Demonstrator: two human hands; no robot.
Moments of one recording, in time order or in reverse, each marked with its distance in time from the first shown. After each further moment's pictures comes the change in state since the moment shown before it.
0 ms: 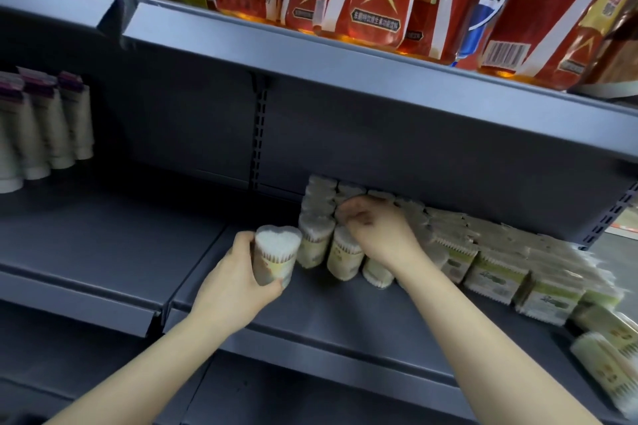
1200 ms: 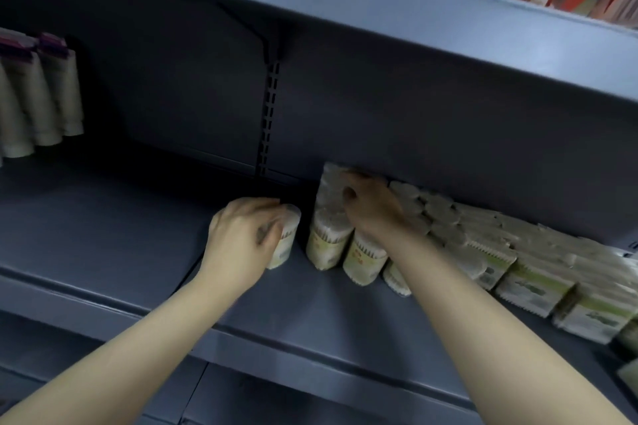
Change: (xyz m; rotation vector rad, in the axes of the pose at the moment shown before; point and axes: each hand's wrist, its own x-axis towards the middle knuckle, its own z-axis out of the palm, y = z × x) left_hand 0.065 -0.023 0.003 0.108 0.292 0.403; right_hand 0.069 0.009 0.047 -0.274 -0.128 0.026
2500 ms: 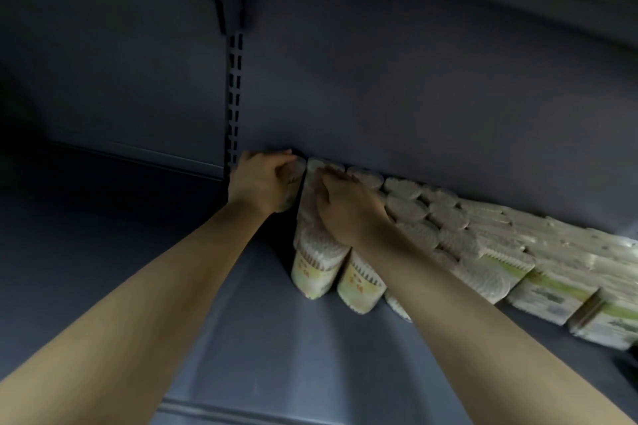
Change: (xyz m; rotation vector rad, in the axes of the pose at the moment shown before) left_hand 0.128 -0.047 0.091 -0.090 -0.155 -0.057; right_hand 0.037 0.006 0.023 -0.150 -0.126 -0.002
